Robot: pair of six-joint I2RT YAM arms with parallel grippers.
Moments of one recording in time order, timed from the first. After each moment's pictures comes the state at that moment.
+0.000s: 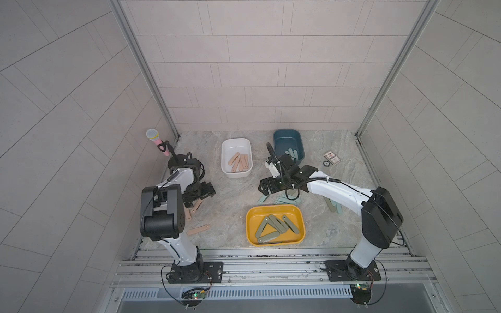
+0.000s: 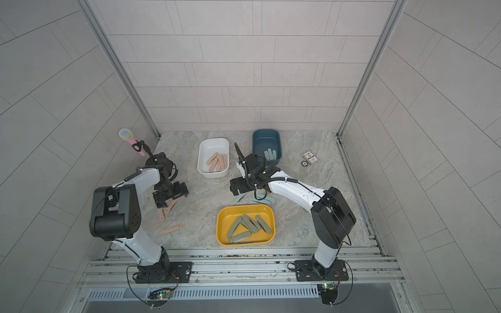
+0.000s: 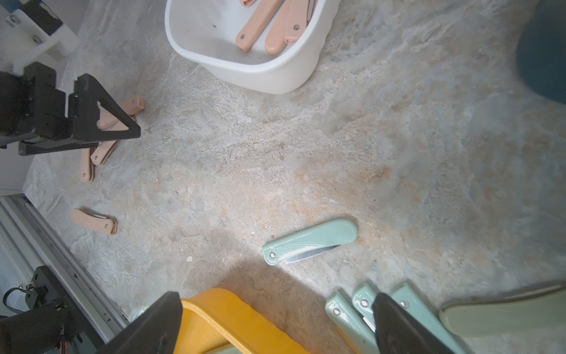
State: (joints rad) left arm 0.12 1.72 1.05 -0.86 0.03 -0.43; right arm 0.69 1.71 1.31 -0.53 -0.17 0.37
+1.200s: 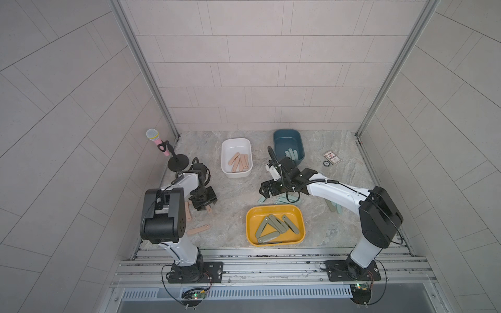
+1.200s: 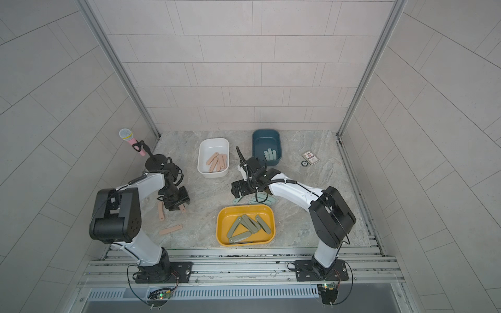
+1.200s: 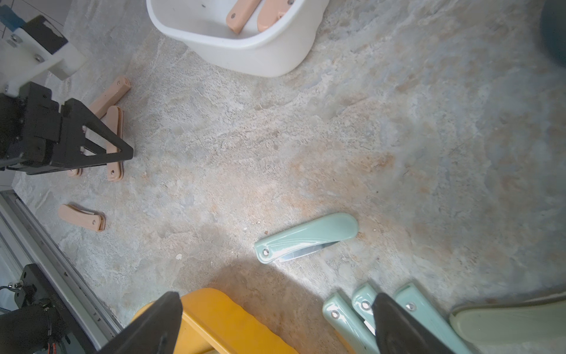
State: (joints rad) left arm 0.05 1.68 0.95 -0.83 0.09 -0.50; right arm 0.68 1.70 1.23 -0.47 -0.18 0.38
